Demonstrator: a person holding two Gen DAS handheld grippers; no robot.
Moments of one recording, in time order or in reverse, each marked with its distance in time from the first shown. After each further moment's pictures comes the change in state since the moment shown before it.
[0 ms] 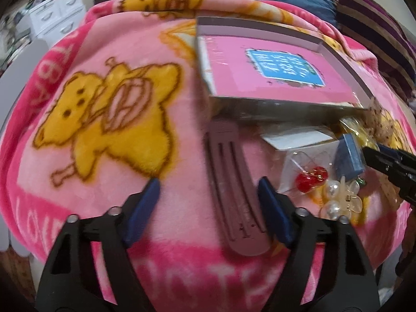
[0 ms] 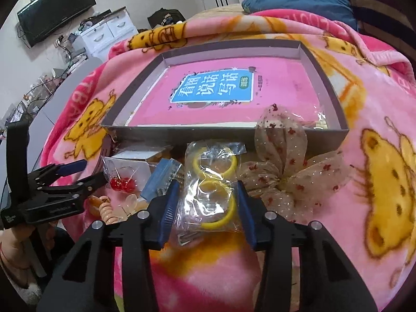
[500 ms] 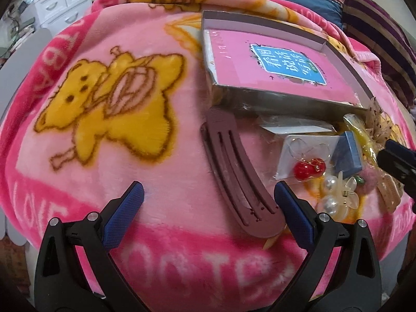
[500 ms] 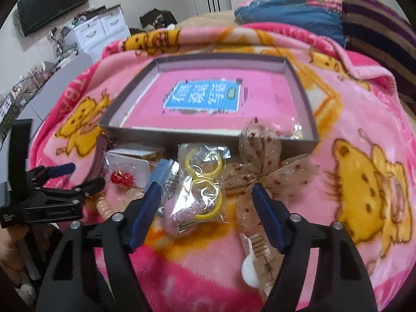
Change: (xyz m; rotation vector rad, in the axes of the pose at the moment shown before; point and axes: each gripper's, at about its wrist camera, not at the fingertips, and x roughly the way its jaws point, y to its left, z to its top) left arm -0.003 0.005 -0.006 -0.059 0.029 0.014; right arm -0.020 0.012 0.002 -0.042 -0.002 -0.125
